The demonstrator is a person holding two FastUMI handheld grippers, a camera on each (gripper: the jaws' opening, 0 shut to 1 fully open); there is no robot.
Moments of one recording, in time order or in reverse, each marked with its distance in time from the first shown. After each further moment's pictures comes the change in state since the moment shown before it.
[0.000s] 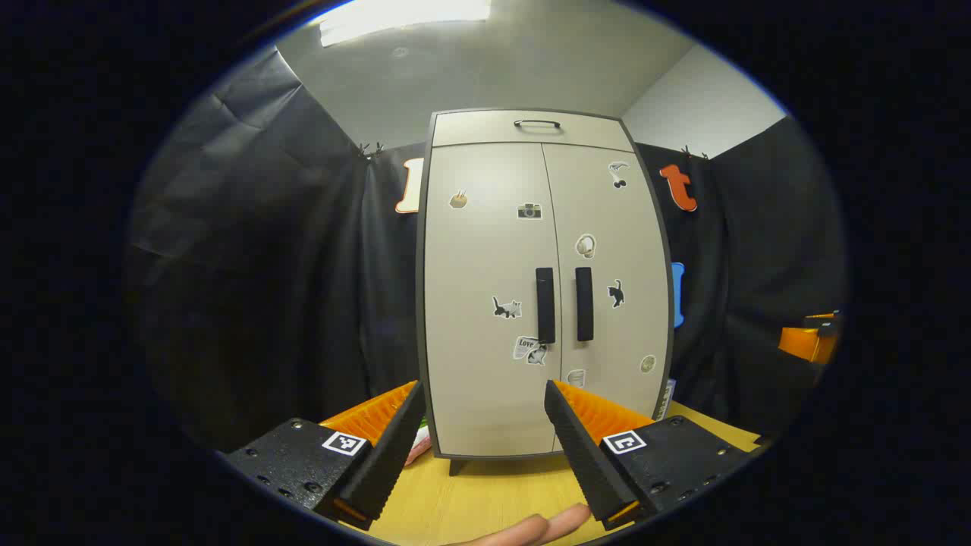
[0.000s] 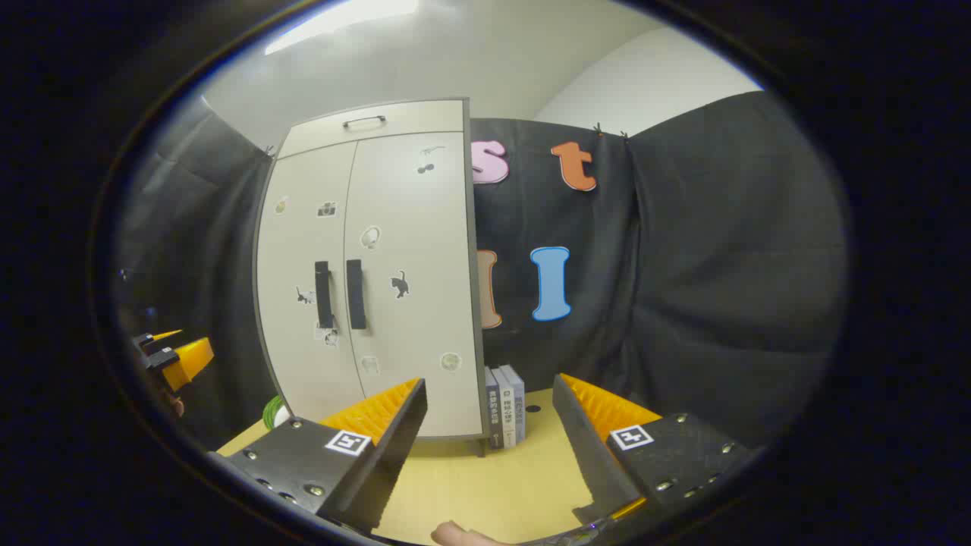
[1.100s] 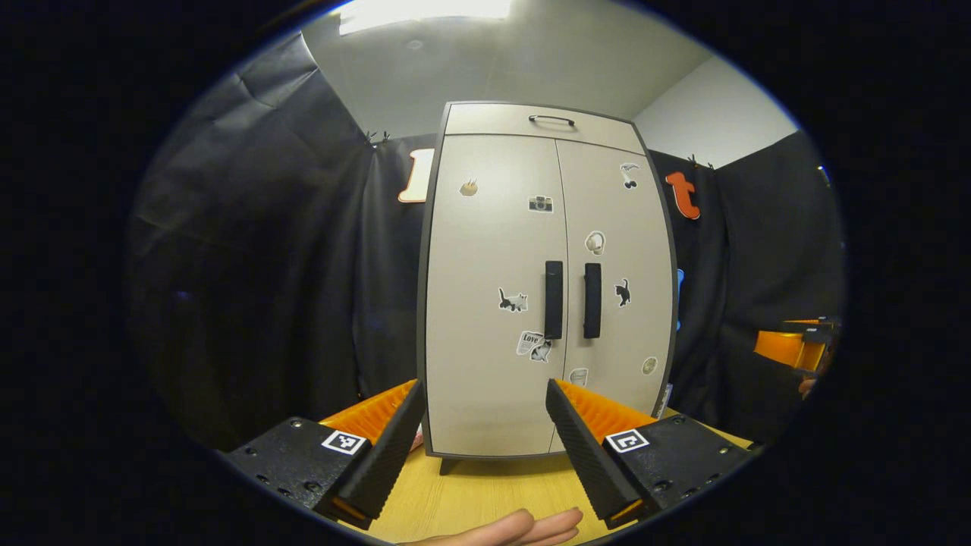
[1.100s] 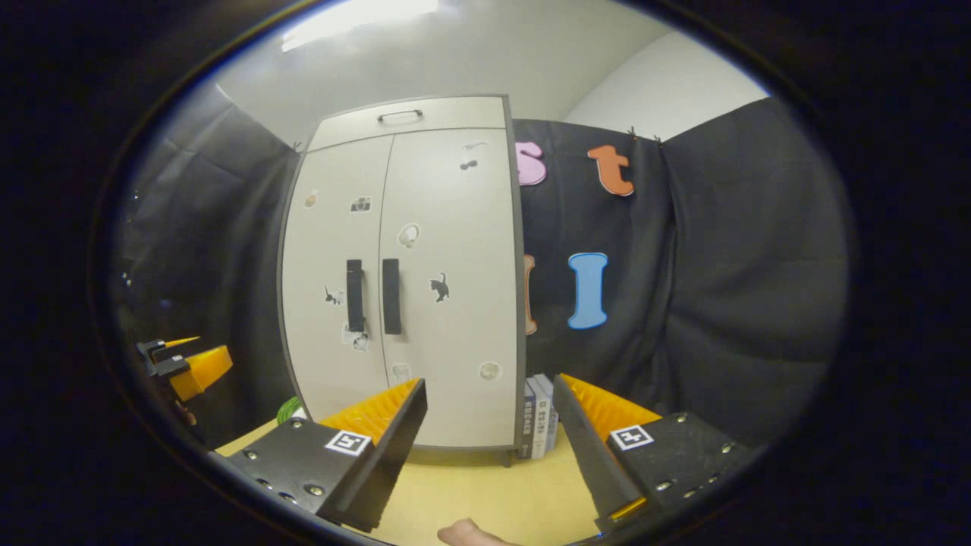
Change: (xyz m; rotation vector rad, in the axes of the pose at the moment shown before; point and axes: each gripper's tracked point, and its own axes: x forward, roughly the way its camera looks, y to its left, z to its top) left arm 0.014 0.009 -0.022 -0.061 0.000 -0.049; right arm 0.048 0.065 -0.004 -0.032 -0.014 0.109
